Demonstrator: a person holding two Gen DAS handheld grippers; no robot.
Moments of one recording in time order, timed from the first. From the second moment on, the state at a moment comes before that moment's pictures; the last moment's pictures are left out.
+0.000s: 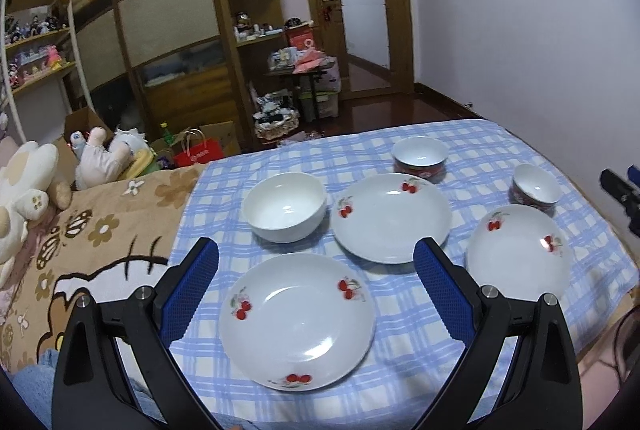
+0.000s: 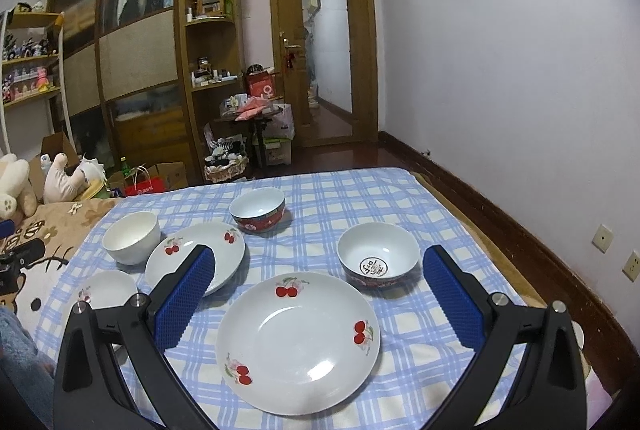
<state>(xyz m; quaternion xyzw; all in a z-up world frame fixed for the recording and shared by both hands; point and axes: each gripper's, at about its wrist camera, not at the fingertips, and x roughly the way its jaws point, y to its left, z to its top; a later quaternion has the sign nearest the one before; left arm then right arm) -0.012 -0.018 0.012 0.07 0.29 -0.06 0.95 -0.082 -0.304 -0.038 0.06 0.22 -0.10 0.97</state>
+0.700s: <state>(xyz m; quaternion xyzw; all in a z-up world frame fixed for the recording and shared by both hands) 0.055 -0.117 0.022 0.10 0.30 -0.11 0.94 -0.048 -0.345 -0.036 0.08 0.27 -0.13 0.95</state>
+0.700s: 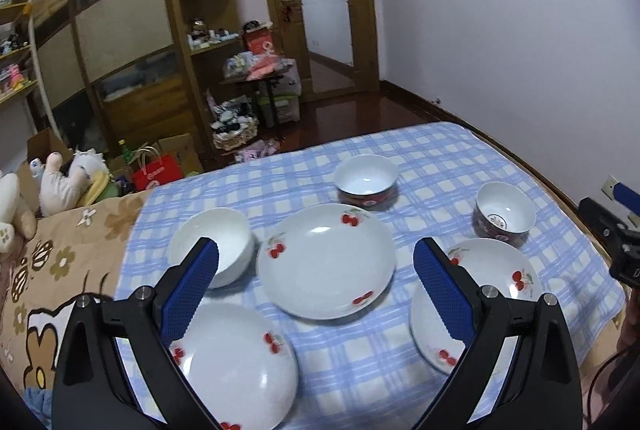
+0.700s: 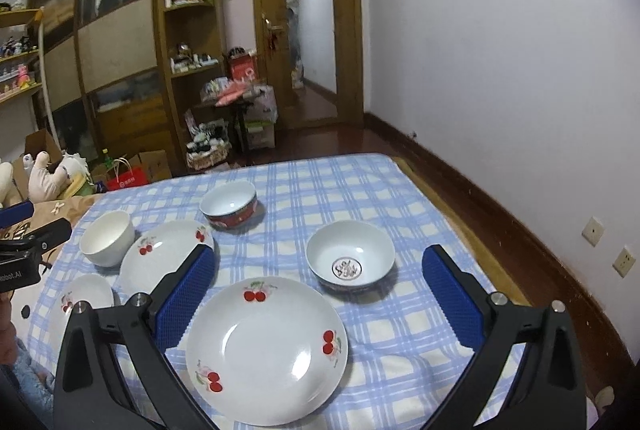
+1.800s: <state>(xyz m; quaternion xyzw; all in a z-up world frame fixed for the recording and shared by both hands) 0.093 -0.187 -0.121 0.11 0.49 -0.17 0.85 0.015 -0.384 -0.147 0.17 0.46 -0.10 0.86</state>
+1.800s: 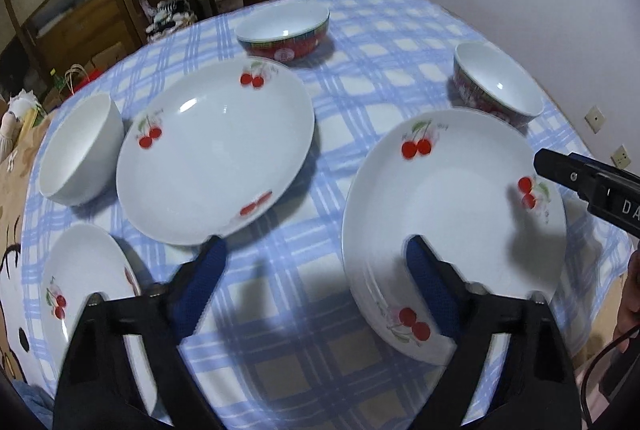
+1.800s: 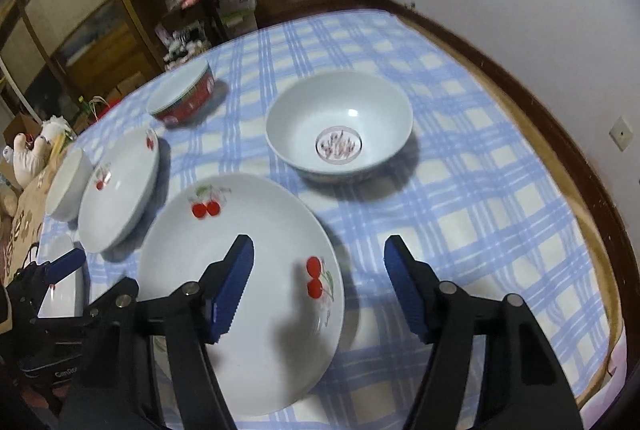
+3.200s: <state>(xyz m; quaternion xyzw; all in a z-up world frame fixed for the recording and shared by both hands) 0.084 -0.145 -0.127 0.01 0.57 -0.19 0.80 0.010 -0.359 -0.159 0.20 0.51 0.00 0.84</state>
